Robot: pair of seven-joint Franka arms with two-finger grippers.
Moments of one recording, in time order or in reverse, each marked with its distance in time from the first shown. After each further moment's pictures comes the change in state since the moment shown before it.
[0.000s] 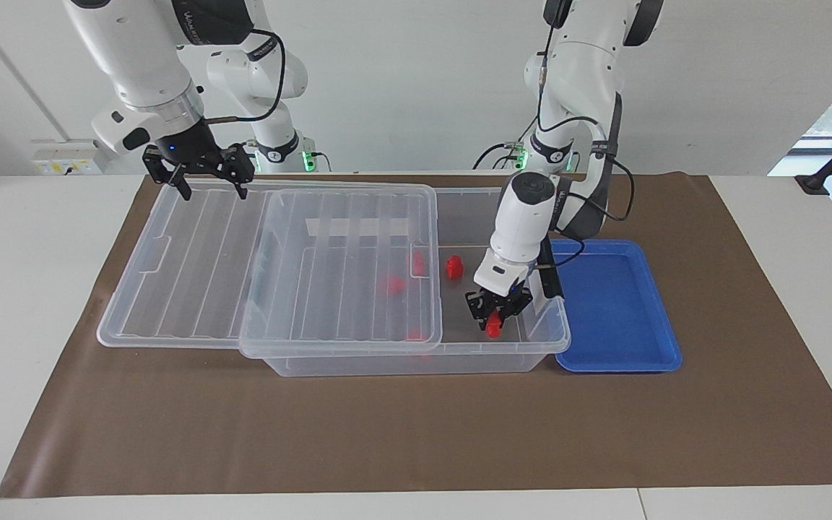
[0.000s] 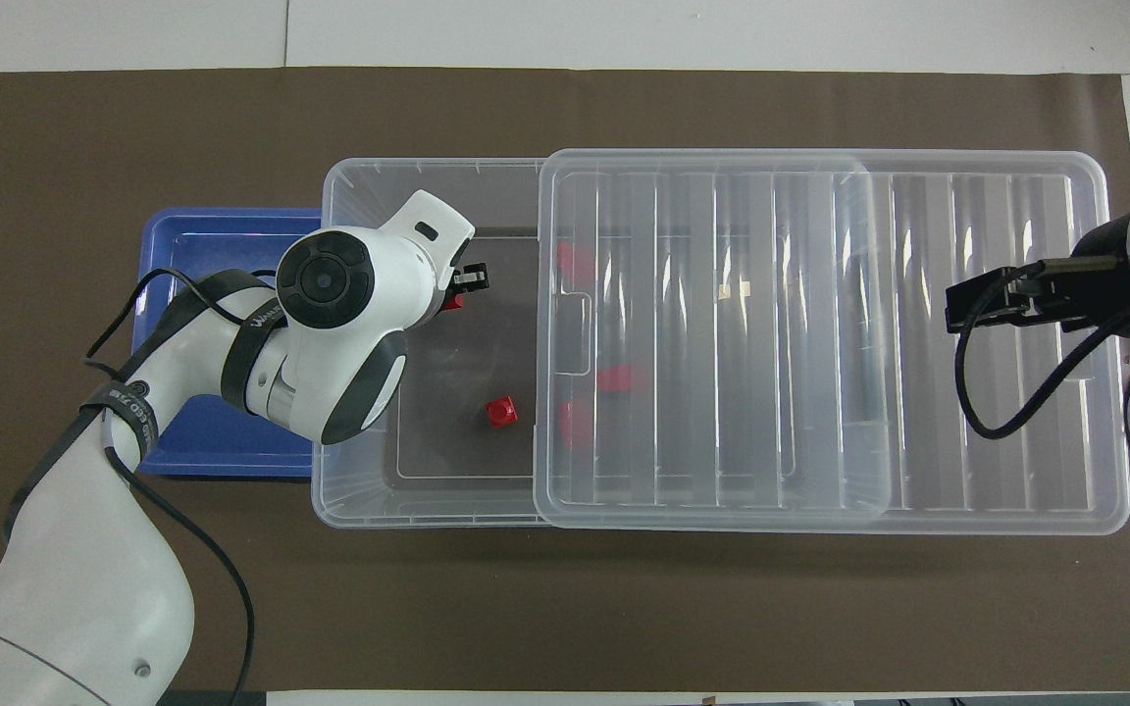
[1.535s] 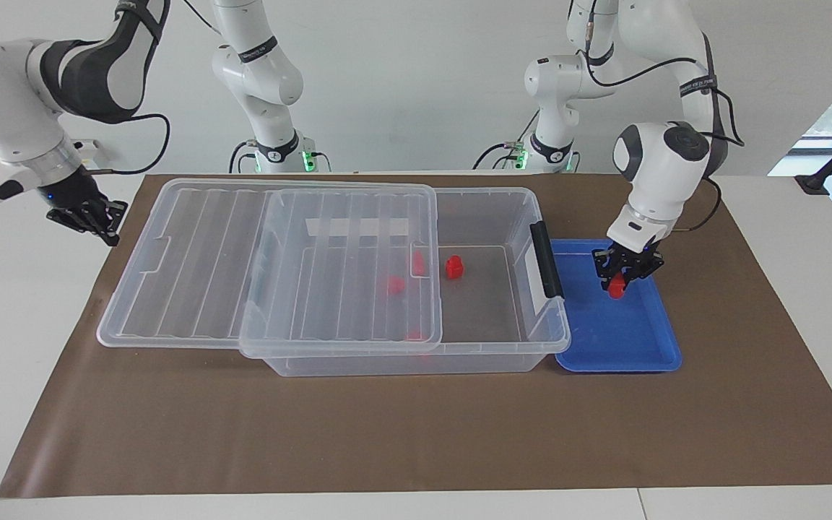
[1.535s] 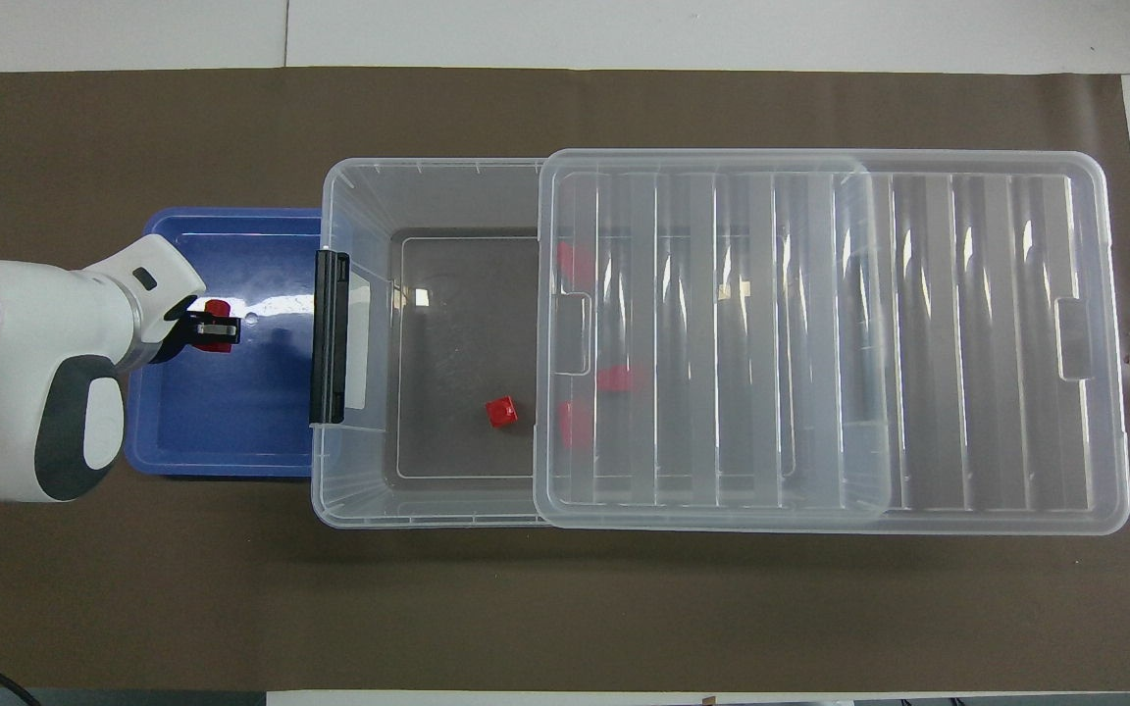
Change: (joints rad) left arm 0.373 -0.253 0.017 -0.326 -0.067 0.016 0.659; right arm -0.378 0.037 -0.014 -0.254 -0.002 0.362 -0.417
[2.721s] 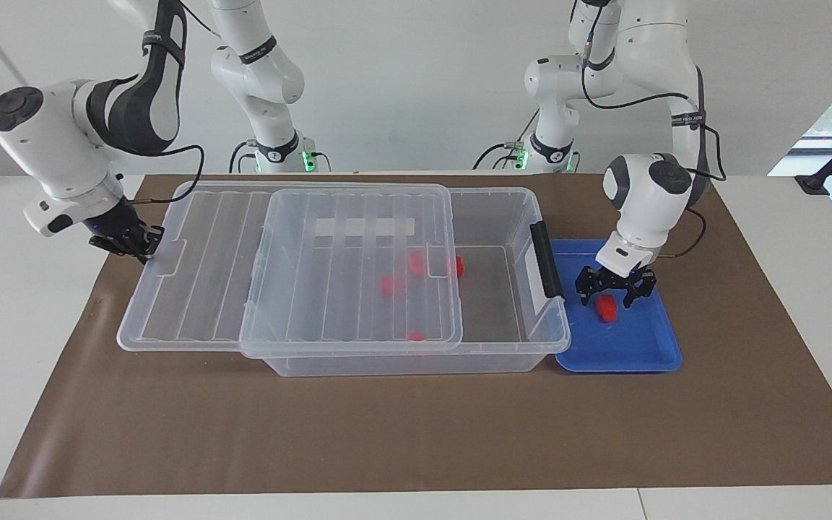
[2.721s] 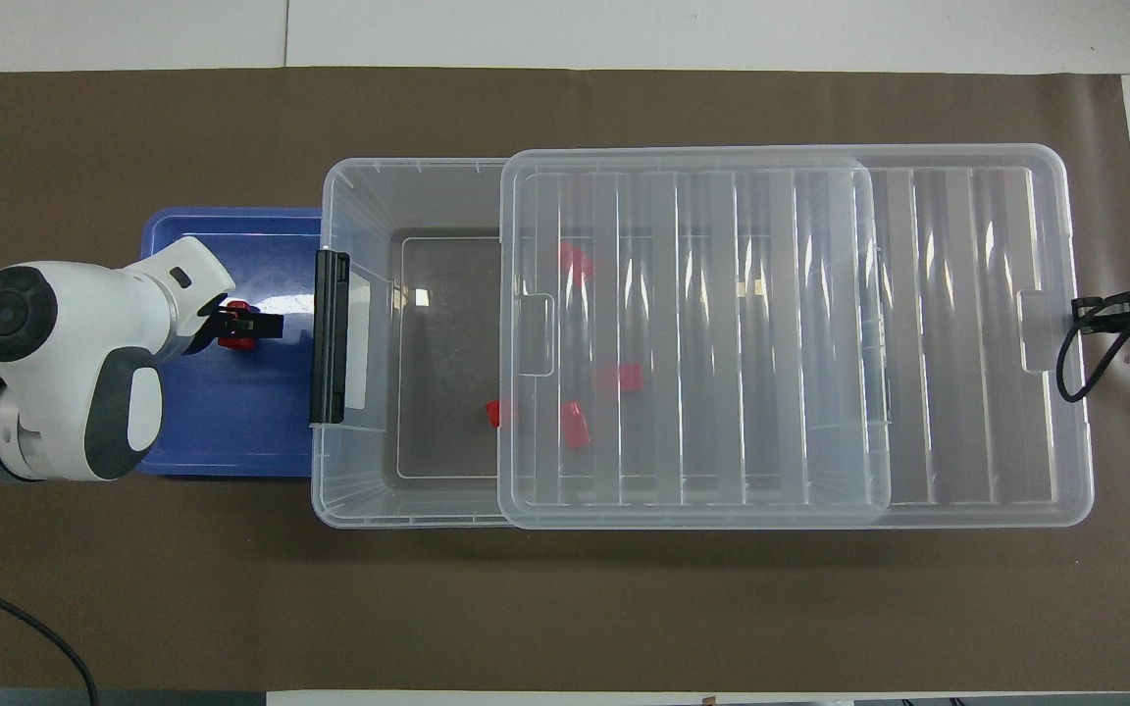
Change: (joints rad) left arm 0.000 0.085 -0.003 0.025 0.000 0.059 0.013; right arm 0.087 0.024 0.006 -0.071 0.000 0.070 0.086
